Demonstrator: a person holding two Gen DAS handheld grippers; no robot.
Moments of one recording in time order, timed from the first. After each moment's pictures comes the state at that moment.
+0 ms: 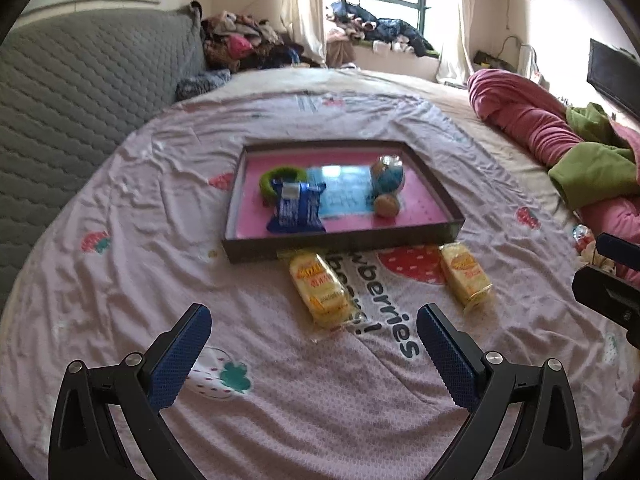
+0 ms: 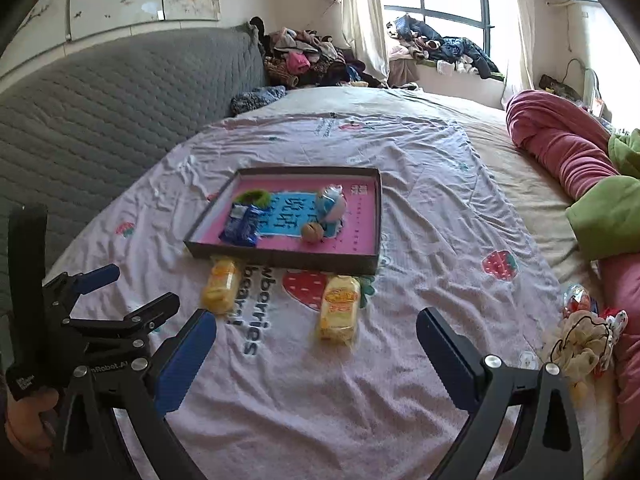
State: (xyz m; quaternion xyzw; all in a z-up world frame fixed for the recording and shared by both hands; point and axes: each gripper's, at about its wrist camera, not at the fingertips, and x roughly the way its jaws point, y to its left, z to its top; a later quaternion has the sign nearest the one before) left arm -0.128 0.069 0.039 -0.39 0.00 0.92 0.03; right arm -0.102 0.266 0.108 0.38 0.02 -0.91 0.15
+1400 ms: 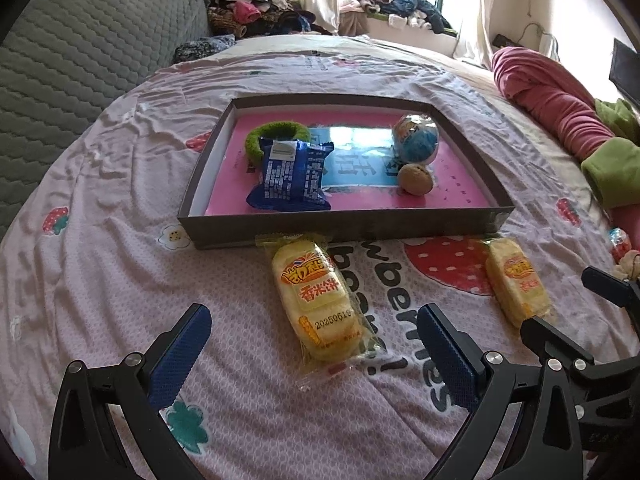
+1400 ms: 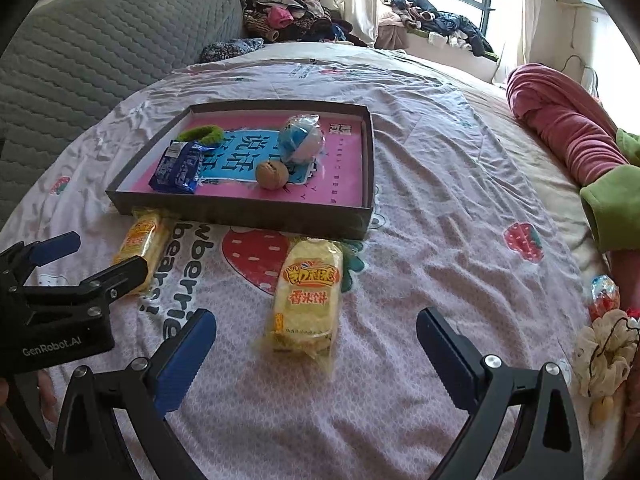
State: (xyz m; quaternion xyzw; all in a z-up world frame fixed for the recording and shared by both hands) left arm -0.194 0.080 -0.020 -0.43 -0.01 0.90 0.01; right arm -0.169 0.244 0.014 0.43 0.07 -0.89 0.10
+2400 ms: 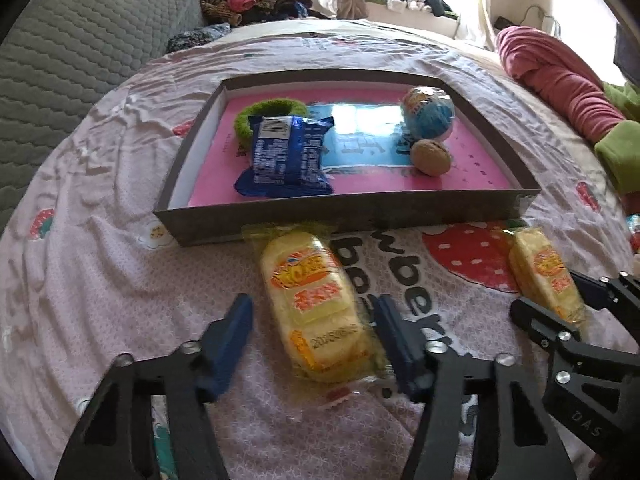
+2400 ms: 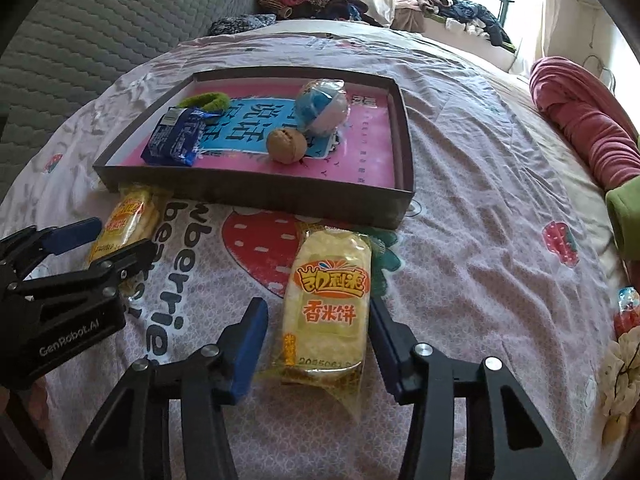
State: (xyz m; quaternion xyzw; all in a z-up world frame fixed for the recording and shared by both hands) left arm -0.215 0.085 -0.044 -0.46 0.01 0.89 0.02; right arm -0.191 0.228 -0.014 0.47 0.08 -0.87 0.12
